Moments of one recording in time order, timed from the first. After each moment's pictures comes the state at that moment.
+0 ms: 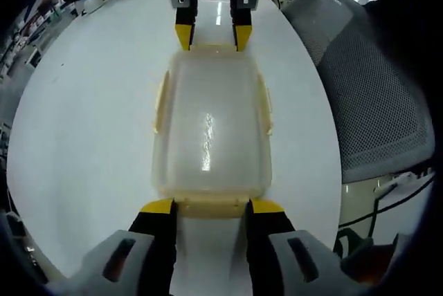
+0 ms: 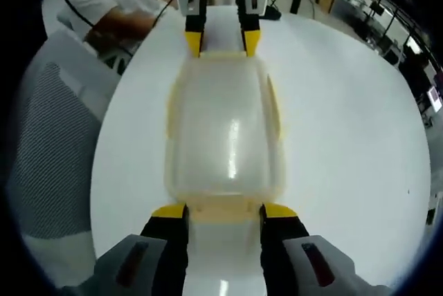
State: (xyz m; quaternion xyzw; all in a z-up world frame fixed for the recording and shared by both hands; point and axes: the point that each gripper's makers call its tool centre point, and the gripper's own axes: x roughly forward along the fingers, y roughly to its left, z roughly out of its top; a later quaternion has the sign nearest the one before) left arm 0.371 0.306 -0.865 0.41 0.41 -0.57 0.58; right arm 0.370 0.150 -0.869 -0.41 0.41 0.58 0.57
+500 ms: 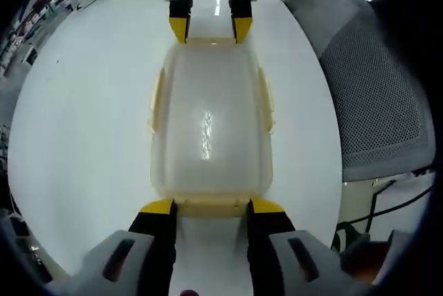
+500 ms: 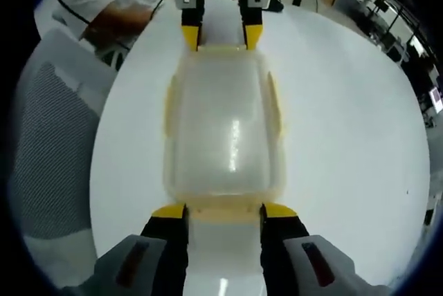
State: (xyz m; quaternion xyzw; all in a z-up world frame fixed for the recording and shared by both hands) left arm 0.371 0.306 -0.865 0.43 0.43 -0.56 0.56; right arm 0.371 0.146 -0.869 -0.41 0.41 0.58 0.58
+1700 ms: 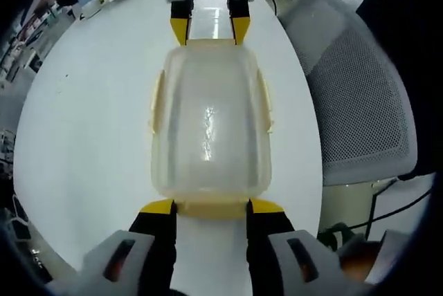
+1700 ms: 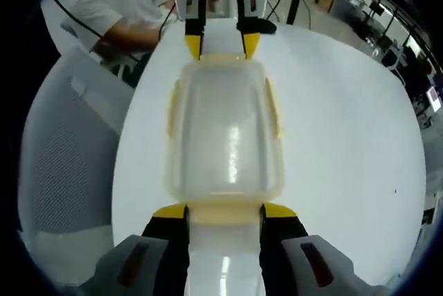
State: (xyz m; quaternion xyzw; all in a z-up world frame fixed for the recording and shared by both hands) left arm 0.369 0.297 -0.816 0.43 0.42 -0.57 0.56; right arm 0.369 0.140 -0.815 -0.40 0.40 0.59 0.58
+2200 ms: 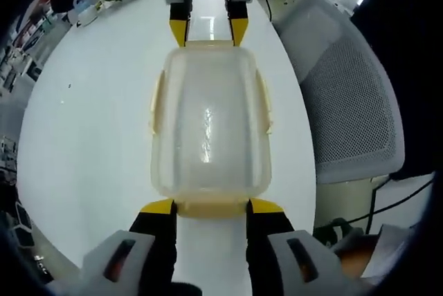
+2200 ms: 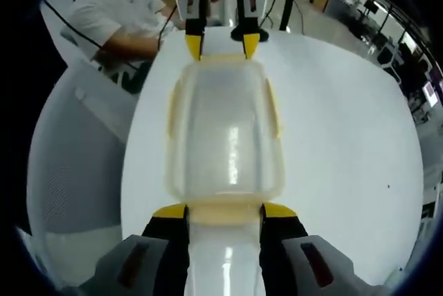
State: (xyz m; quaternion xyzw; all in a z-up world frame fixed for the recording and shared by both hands) left arm 0.380 0.294 -0.788 0.43 0.41 -0.58 0.56; right arm 0.371 0.135 -0.787 -0.38 0.40 0.58 0.59
